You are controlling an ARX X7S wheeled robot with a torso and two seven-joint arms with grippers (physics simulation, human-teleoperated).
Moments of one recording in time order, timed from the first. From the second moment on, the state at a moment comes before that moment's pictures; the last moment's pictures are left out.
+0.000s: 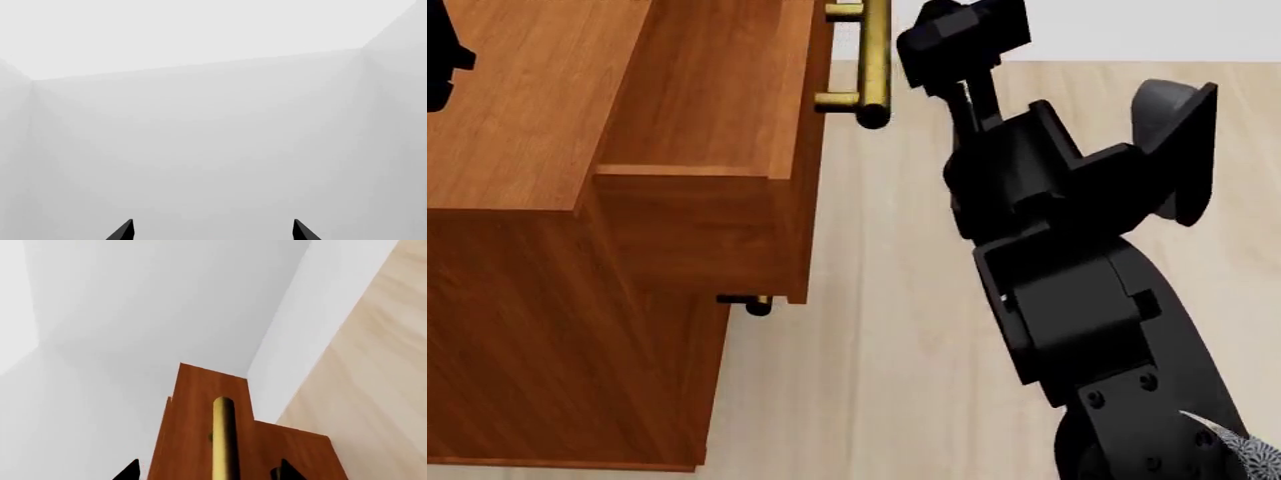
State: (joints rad) left arm -0.94 -0.47 0.21 0.66 -0.50 -0.62 -0.32; right arm 0.91 0.34 -0.39 -0.02 1.84 -0.01 0.65
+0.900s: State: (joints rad) left arm -0.93 -0.47 0.22 0.65 -0.51 -0.60 -0.32; right arm 1.33 0.57 -0.65 0.00 1.63 0.42 0.75
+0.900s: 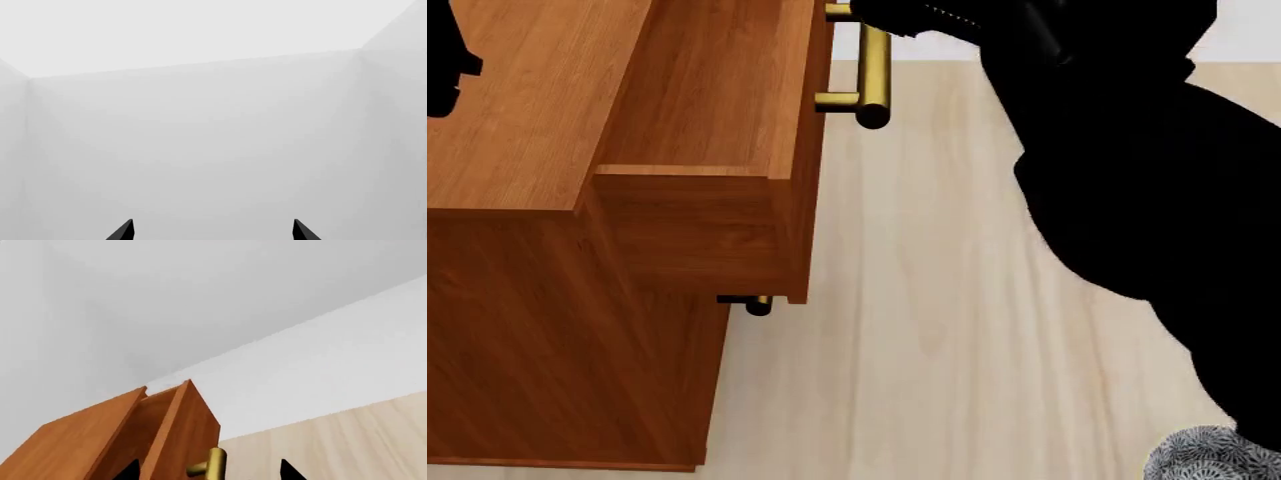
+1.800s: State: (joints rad) left arm -0.90 -0.47 0.22 0.64 -0.51 -0.56 -0.32; right arm 1.91 0.42 -0.95 0.42 1.50 0.94 0.50
